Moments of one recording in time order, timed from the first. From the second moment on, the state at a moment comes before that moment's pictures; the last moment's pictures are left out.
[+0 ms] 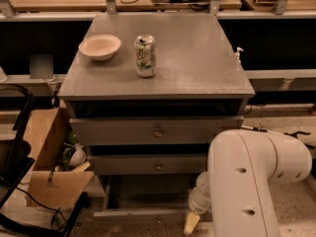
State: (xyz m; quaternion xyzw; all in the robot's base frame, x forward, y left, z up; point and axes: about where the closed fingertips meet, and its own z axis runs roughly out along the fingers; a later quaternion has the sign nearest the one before) arm 0.493 -0.153 0.227 -0.61 0.78 0.11 0.08
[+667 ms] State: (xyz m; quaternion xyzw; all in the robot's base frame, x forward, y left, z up) arm 0.449 -0.159 0.193 -0.57 0.81 0.16 0.04
